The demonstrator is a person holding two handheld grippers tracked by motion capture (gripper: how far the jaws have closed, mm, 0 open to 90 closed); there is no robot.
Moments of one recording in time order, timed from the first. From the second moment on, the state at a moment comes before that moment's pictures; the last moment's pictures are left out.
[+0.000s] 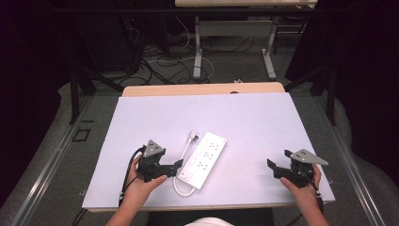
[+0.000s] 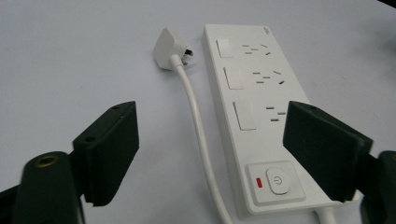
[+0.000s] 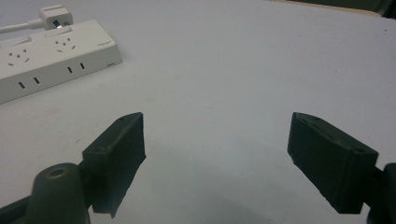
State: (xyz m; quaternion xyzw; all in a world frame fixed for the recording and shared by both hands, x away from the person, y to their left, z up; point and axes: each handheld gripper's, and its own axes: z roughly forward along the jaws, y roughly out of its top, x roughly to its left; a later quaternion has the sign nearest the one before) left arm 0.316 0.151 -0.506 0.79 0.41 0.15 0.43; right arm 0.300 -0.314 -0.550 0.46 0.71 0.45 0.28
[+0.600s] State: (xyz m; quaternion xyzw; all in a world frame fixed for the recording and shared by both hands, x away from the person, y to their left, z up) left arm 0.314 0.187 -0.488 0.74 0.46 0.16 0.46; right arm 0.297 -0.315 -0.548 0.47 0.71 0.44 0.27
